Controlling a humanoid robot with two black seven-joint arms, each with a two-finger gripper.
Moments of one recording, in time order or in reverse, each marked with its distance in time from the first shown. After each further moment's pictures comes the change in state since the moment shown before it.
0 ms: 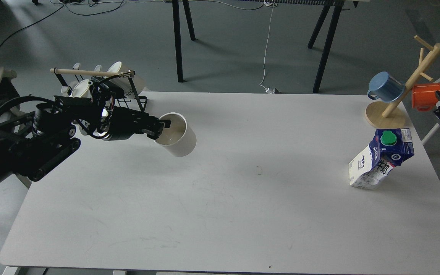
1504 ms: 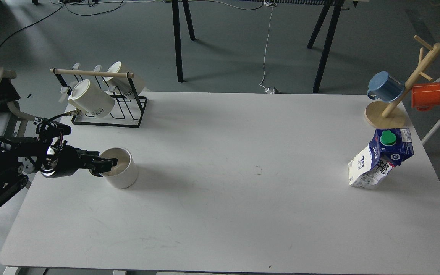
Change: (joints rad) left arm 0.228 0.249 0.003 0.111 -0.025 0.045 0.000; right arm 0.012 -0.053 -0.002 0.039 0.001 0.000 0.000
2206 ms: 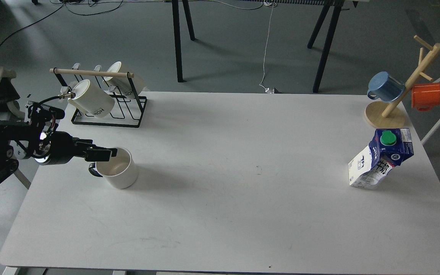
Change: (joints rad) left arm -0.049 0.068 -0.001 -0.087 -0.053 -0.104 0.000; right arm 0.000 -0.009 -0.001 0.001 0.000 0.000 0.000
